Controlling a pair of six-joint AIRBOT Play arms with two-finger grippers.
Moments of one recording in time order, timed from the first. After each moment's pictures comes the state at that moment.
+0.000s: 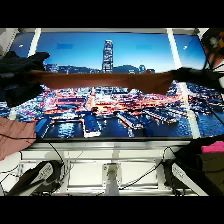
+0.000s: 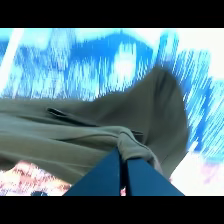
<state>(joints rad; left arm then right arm) 0.39 -0.98 1.13 0.97 -0.97 -1.06 -0.17 -0.97 1.16 -1.08 0.90 1.16</state>
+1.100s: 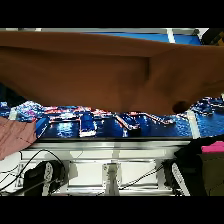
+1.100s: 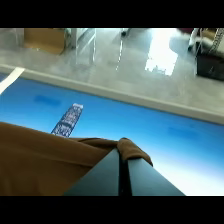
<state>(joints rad) 0.40 -0.44 1.14 0.97 -0.61 -1.06 -0.17 -0.54 1.57 -1.26 1.18 1.26</state>
